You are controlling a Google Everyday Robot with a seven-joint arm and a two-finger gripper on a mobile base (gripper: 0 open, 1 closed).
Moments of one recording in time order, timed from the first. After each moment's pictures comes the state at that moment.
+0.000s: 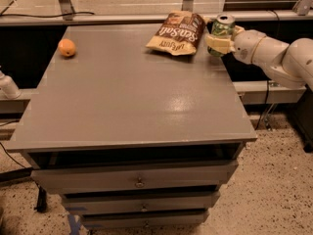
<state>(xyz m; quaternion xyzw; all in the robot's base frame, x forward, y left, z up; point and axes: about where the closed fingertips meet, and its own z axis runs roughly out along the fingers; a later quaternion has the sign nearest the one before) 0.778 -0.214 0.904 -0.30 0.64 0.22 0.67</state>
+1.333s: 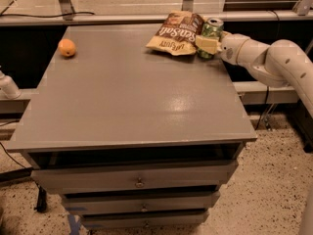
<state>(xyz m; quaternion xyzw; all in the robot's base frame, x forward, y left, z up) 0.811 -0.189 0.867 -0.24 0.69 0.25 0.63</state>
